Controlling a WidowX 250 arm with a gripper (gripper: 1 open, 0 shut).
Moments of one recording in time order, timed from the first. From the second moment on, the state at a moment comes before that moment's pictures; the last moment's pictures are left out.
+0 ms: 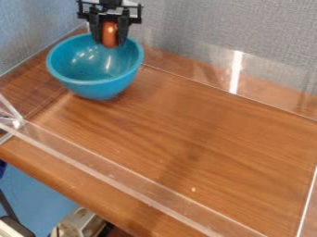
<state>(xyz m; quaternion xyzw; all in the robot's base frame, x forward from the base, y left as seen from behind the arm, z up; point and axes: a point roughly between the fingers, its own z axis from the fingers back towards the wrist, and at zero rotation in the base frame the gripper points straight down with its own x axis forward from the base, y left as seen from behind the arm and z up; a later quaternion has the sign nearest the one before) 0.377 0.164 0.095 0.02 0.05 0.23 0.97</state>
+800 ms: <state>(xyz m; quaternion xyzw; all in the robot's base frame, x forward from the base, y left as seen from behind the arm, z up) 0.378 0.182 0.077 0.04 0.04 0.25 0.97</state>
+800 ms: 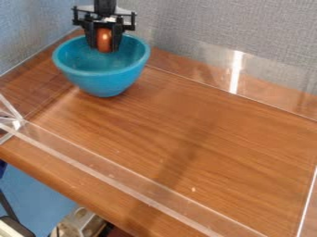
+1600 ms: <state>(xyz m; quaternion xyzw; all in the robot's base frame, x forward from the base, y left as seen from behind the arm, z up) 0.367 0.190 0.061 0.05 0.06 0.28 0.96</state>
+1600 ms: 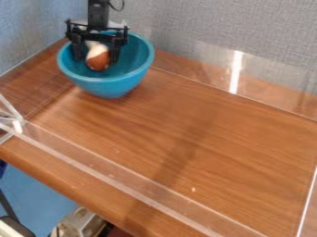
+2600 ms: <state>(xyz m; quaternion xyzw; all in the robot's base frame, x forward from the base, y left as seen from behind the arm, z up) 0.357 0.189 0.063 0.06 0.07 0.29 0.95</state>
